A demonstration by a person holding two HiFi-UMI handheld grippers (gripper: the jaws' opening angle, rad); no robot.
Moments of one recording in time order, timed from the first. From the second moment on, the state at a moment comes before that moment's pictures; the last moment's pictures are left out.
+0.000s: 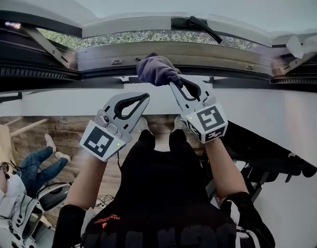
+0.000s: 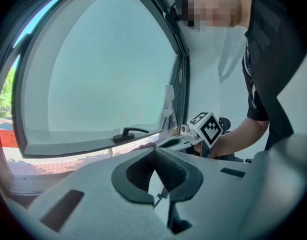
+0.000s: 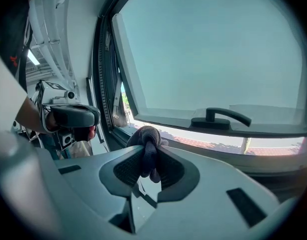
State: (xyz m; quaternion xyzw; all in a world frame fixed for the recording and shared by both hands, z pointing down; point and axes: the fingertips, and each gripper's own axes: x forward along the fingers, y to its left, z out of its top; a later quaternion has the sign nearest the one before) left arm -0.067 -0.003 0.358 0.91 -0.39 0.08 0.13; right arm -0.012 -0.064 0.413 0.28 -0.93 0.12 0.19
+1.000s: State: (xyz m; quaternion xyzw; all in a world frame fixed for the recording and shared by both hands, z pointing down) left arm 0.011 -0.022 0.356 0.93 -0.34 0.09 0.12; right arm 0.103 -0.092 0.417 0.37 -0.90 0.14 0.17
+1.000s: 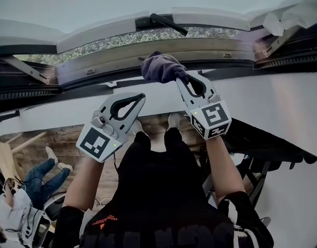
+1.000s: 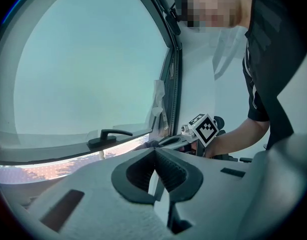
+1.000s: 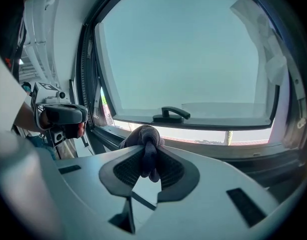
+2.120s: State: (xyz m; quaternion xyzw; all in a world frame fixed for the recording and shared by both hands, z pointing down) left arm 0.137 -0.054 0.358 0.95 -0.27 0.10 0.11; right arm 0.279 -0.120 0.421 0.49 -0.84 0.15 0.16
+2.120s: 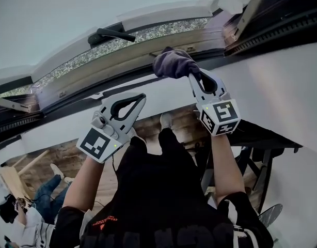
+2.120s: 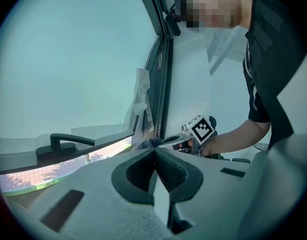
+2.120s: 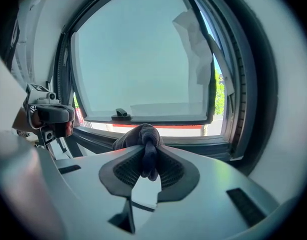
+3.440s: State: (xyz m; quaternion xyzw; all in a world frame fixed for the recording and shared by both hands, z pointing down) left arm 0.202 -0.069 0.367 0.96 -0.22 0.11 0.11; right arm 0.393 -0.132 0.430 0.57 -0.79 0.16 0.16
